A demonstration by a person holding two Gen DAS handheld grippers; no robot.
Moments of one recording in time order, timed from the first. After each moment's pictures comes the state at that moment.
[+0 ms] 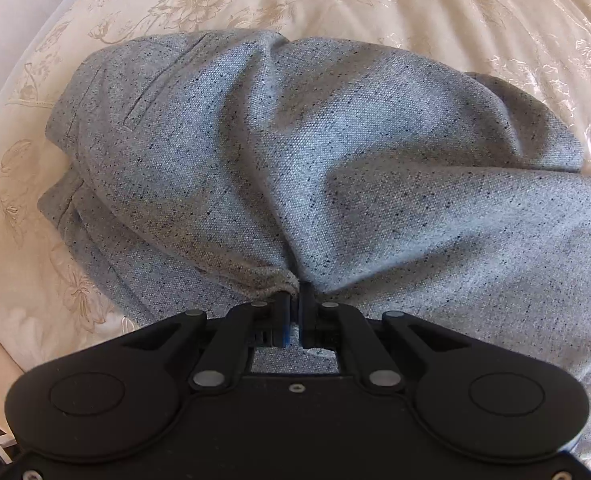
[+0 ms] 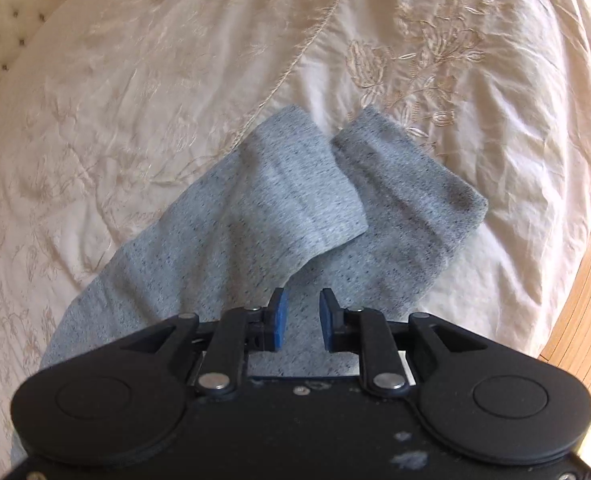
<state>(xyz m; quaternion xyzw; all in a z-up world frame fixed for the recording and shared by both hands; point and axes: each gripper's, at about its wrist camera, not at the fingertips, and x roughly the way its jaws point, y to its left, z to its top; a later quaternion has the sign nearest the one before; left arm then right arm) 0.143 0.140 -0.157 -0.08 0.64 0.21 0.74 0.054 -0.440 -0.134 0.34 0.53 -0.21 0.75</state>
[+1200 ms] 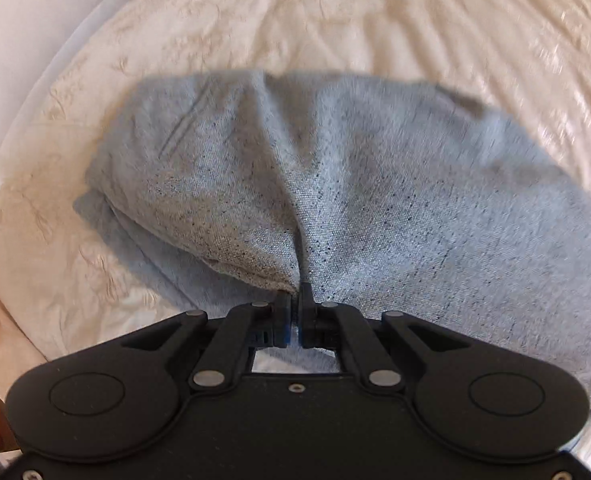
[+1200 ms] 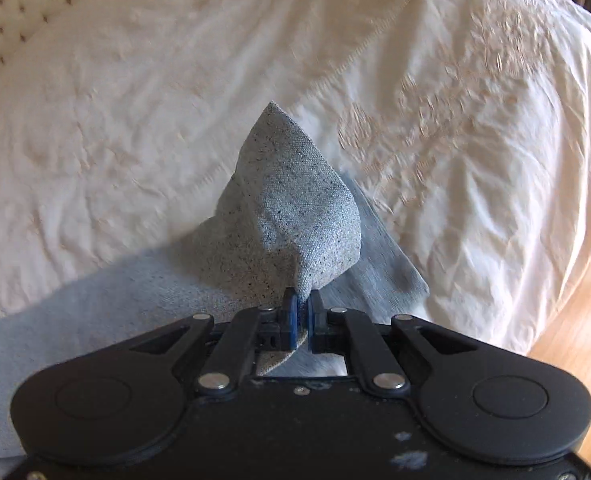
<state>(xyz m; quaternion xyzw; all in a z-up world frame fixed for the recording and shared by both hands) 0.100 0.093 -0.128 -0.05 0.62 0.21 0.76 0.057 -0.451 -0.142 0.19 0.55 -0.18 0.79</state>
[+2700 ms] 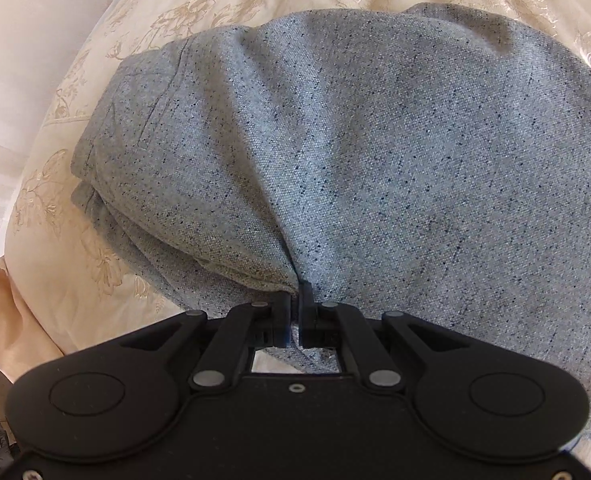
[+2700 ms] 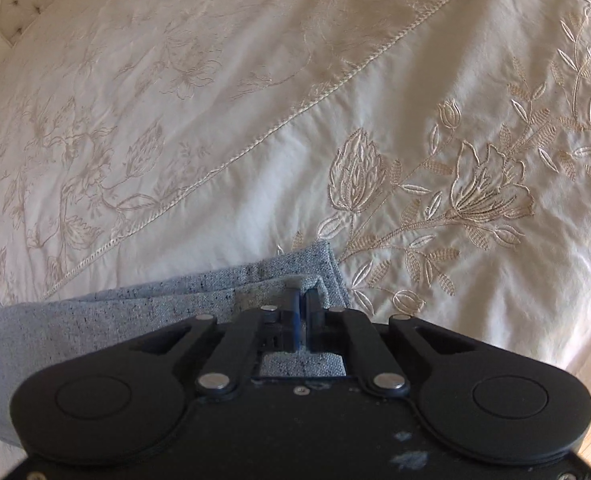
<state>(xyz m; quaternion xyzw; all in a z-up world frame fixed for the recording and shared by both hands) 0.117 0.065 -0.161 0.02 0.64 0.26 0.72 0.137 -0.542 -0.166 0.16 0.57 -0.05 0.81</state>
